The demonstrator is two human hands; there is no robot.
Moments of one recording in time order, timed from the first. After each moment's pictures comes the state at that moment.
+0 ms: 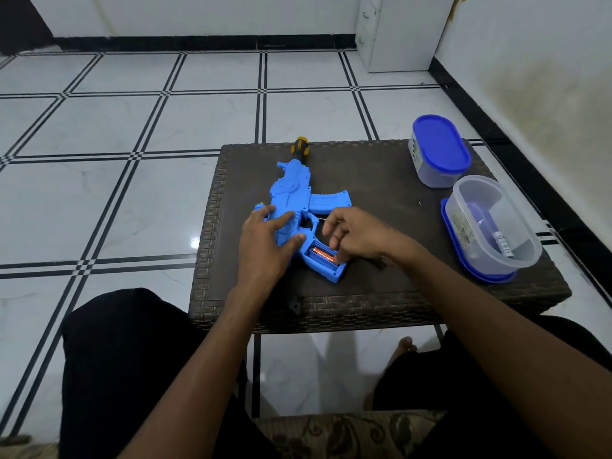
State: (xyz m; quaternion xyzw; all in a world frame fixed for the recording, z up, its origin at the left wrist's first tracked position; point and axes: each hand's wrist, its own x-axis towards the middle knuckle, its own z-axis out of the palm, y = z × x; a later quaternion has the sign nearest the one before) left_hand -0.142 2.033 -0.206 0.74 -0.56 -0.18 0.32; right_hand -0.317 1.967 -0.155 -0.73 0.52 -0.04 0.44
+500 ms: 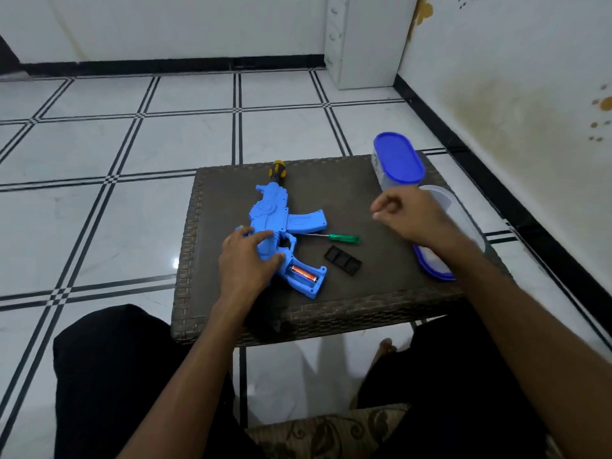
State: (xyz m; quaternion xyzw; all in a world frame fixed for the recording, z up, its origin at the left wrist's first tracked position) left_hand -0.154 2.037 -0.189 0.76 -0.57 -0.17 0.27; right_hand -0.418 1.963 -0.105 -0.73 0.61 -0.20 0.23
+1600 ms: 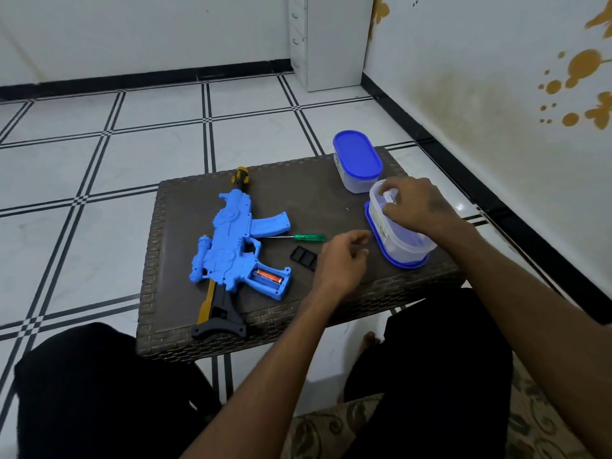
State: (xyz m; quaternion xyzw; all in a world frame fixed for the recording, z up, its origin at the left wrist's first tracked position) left_hand -0.338 2.019 -0.169 0.58 -0.63 -0.40 0.32; right_hand -0.491 1.951 -0.109 -0.72 0.66 -0.15 0.14
